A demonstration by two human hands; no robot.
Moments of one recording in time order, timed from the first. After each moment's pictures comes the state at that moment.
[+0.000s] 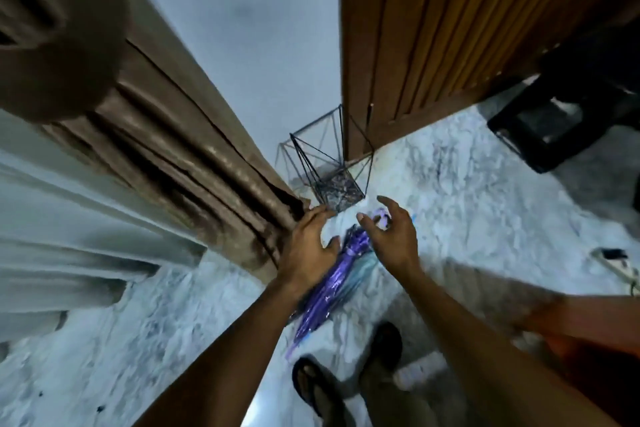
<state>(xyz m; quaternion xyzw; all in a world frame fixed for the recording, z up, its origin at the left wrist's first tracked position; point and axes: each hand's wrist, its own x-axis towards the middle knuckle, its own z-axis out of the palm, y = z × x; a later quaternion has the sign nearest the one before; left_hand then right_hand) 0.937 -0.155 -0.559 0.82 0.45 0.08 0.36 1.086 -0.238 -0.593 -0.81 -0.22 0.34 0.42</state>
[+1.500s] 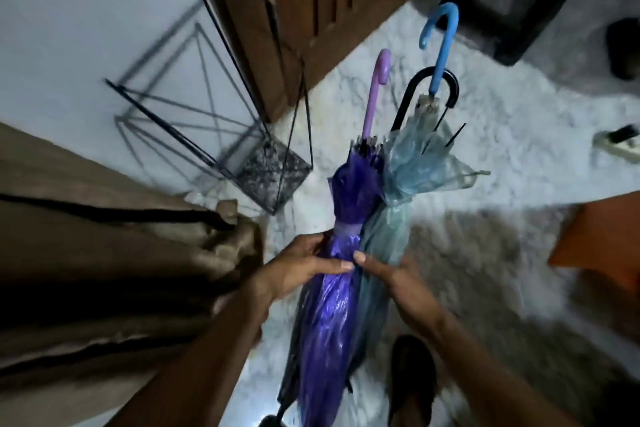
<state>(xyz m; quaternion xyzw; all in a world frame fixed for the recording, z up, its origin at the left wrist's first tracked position) 1.023 -0.078 -0.921 0.55 0.26 -0.18 0.77 1.103 -0.252 -0.916 -0.65 0.03 0.44 0.62</state>
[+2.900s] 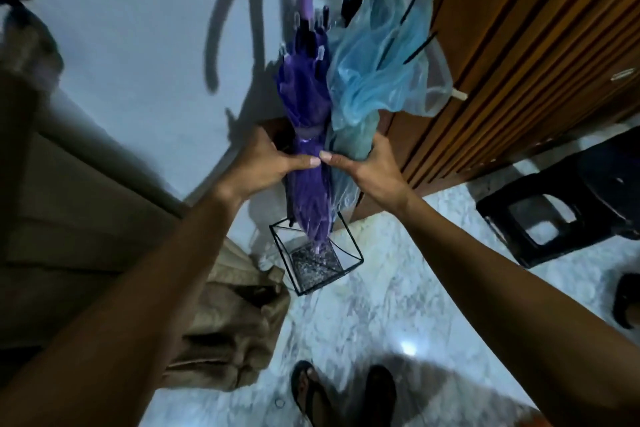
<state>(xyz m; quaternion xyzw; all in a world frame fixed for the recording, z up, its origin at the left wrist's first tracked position) 1.106 0.185 -0.447 0.70 0.34 0.26 0.57 1.282 0.097 -0.486 -0.62 -0.40 0.39 0.55</state>
